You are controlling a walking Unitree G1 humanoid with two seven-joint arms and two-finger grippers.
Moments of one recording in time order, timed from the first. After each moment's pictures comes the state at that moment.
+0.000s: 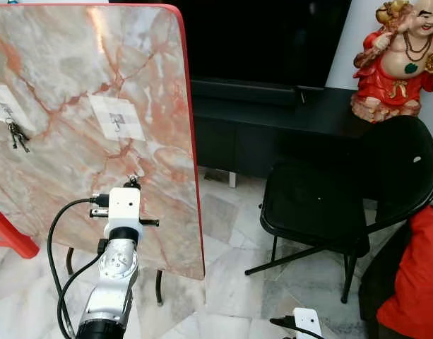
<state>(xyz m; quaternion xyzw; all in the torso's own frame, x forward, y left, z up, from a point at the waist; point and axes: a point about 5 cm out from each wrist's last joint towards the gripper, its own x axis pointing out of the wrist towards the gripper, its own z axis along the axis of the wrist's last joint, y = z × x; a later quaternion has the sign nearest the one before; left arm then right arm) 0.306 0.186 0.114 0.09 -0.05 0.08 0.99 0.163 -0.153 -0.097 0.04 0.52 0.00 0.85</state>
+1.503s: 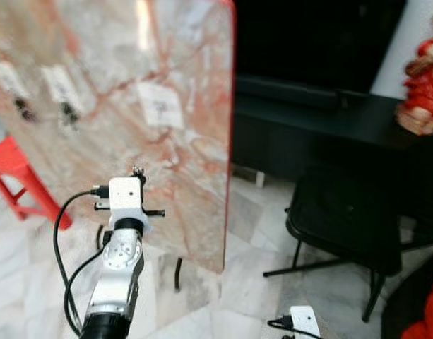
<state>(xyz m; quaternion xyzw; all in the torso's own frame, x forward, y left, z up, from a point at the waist) 0.307 0.185 0.124 0.05 -0.05 0.09 0.99 0.171 -0.151 -0.094 0.01 0.50 0.03 0.86</state>
